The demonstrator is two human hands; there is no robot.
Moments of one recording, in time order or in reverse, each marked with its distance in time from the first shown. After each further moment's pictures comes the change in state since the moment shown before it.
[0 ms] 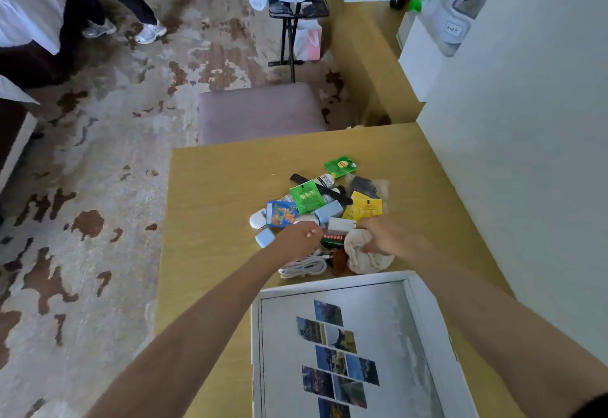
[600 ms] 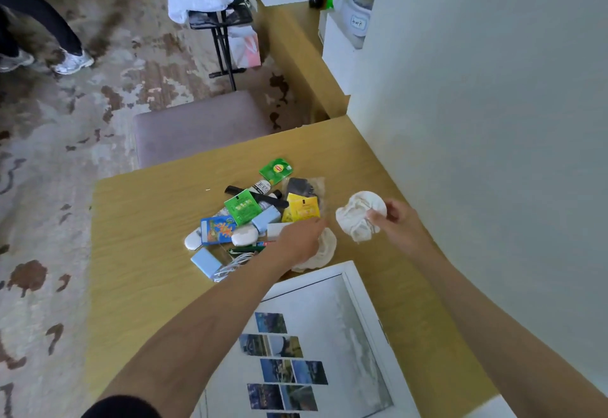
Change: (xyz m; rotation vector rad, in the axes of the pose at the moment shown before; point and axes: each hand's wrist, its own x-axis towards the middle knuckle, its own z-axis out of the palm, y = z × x) left_hand 0.056 0.096 0.083 0.641 -0.102 0.339; right_hand -0.117 0.090 -0.002 1.149 0.635 0.260
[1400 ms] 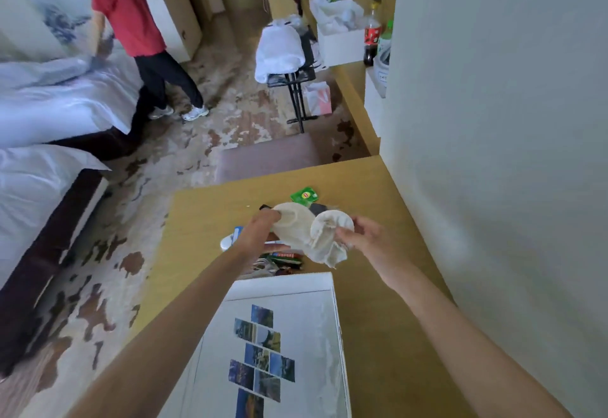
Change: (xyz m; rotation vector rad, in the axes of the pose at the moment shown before) left_hand -0.105 0.047 -0.077 -1.341 0.588 -0.517; right_hand -0.030 -0.049 -0.023 0.331 -0.527 -0.101
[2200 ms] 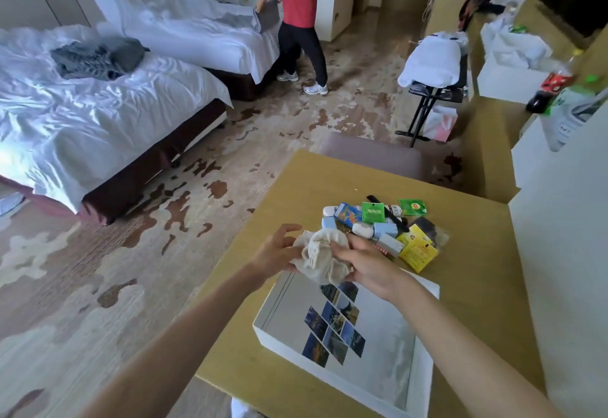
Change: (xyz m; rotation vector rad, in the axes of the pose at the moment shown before) left_hand -0.145 -0.093 -0.145 -0.115 0.178 0.038; right_hand -0.003 0.018 0.201 -0.098 -0.558 0.266
